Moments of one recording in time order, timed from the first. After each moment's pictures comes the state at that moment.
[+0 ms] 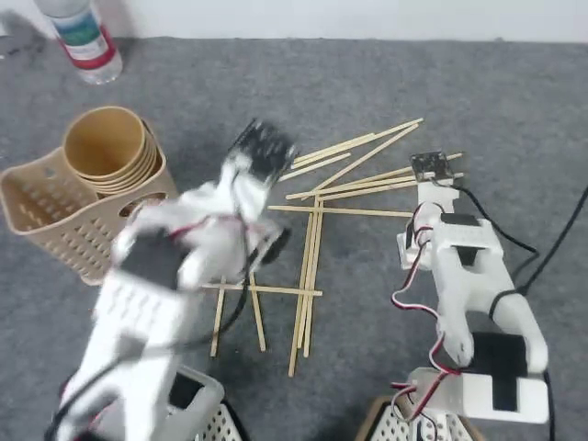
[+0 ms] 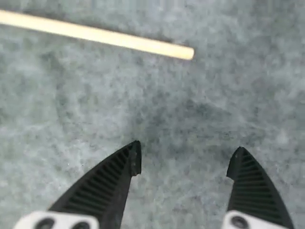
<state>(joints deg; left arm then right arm) 16.9 -40.5 26.7 84.0 -9.9 0.5 -5.6 46.2 43.6 11.6</state>
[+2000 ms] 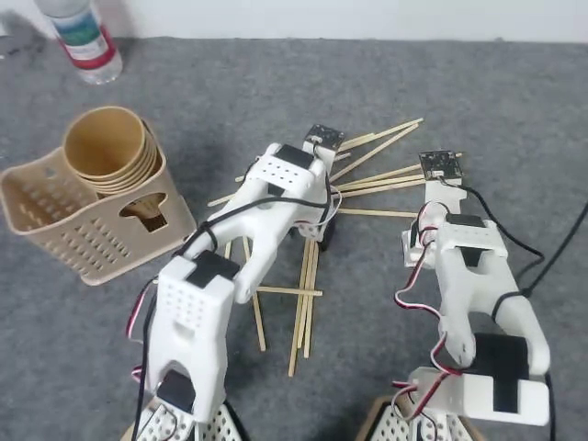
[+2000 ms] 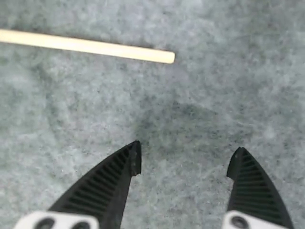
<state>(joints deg) 20.3 36.5 -7.7 79.5 10.1 1.9 -5.8 46.3 43.2 9.7</state>
